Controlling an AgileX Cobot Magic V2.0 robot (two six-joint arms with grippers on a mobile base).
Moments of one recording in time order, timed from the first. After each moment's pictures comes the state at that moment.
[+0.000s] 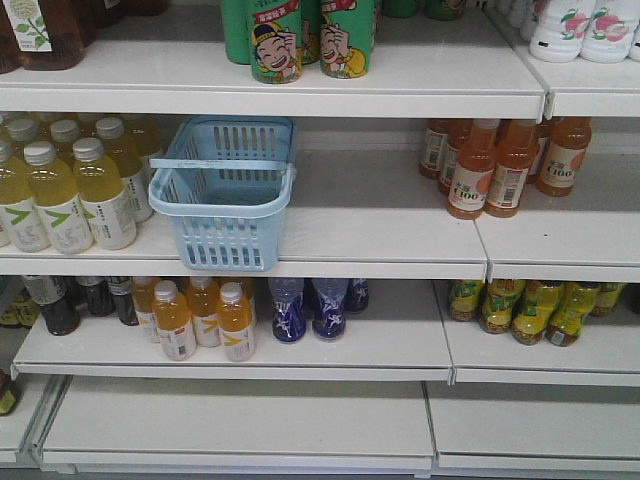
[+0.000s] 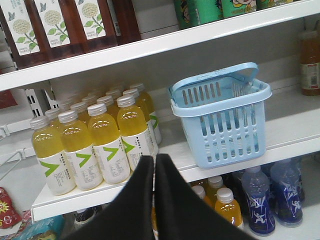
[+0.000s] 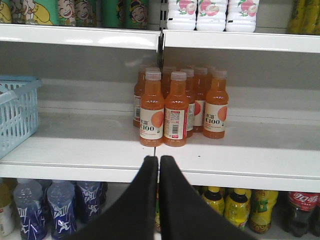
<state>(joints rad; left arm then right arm) -0.05 -0.01 0.03 -0.26 0.04 0.41 -0.01 -0.01 0.03 -0.14 0.06 0.09</state>
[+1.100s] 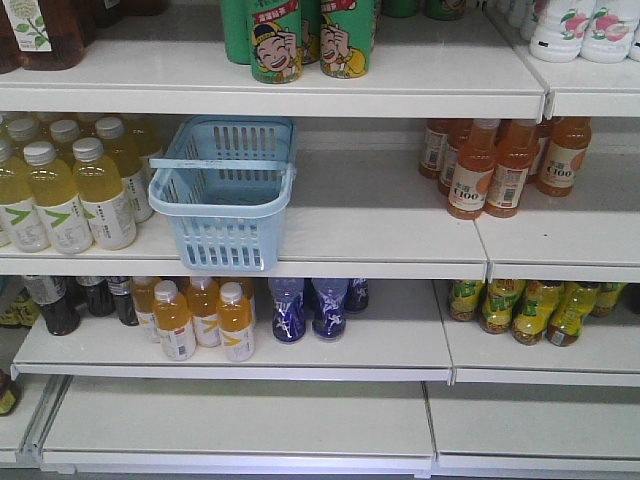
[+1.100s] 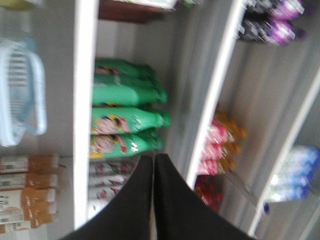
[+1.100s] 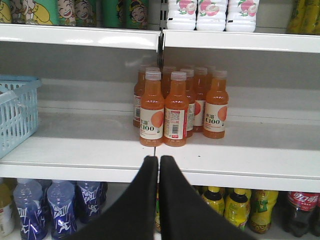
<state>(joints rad) -0.05 -0.01 -0.19 -0.86 0.05 -0.87 -0.01 -0.01 0.03 -0.14 0.06 0.09</state>
